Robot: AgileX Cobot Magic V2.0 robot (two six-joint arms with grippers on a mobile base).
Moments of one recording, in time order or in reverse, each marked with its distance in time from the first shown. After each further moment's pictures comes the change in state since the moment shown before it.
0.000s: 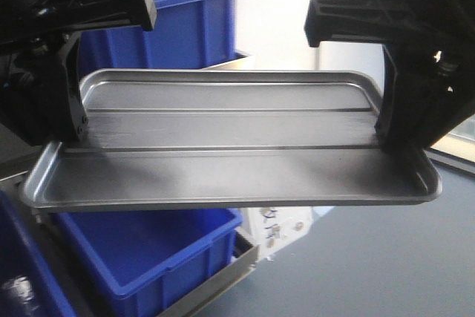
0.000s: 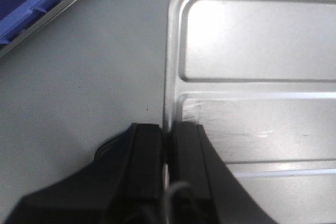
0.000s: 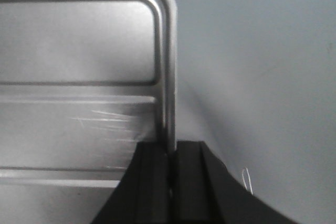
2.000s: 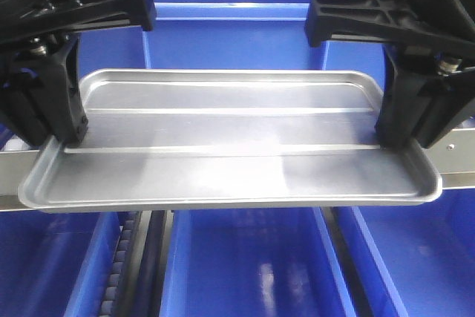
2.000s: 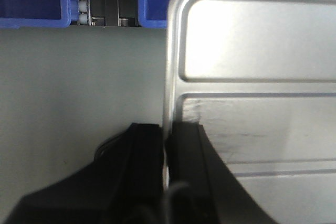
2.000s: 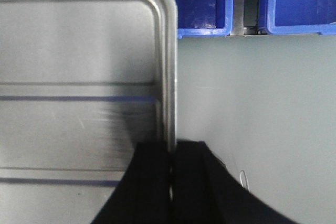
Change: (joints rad) left arm 0.000 0.000 0.000 0.000 0.000 0.000; right arm 0.000 0.000 0.000 0.000 0.000 -0.001
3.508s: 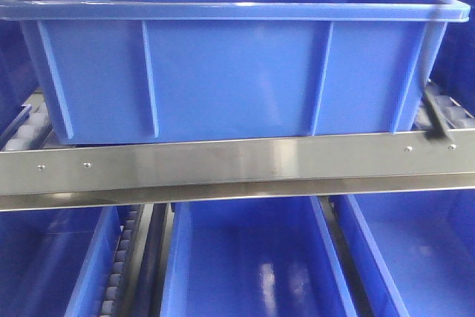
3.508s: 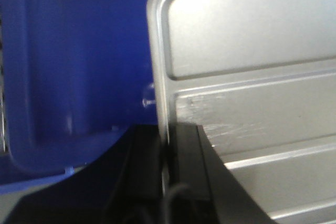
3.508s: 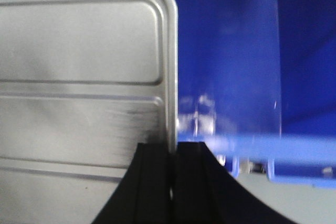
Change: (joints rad) left arm 0.342 0.129 -0.535 -0.138 -0.023 0.595; right arm -0.172 0.215 -0.692 -0.019 0.097 -0.295
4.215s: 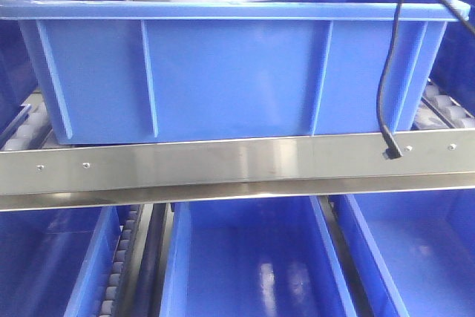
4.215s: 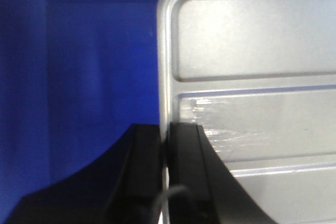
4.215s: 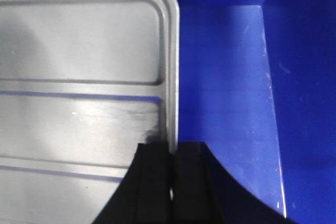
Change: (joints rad) left arm 0.109 0.374 -0.216 -0.037 -0.255 0.072; right arm -0.143 0.322 -0.185 -0.002 -0.200 -0.056
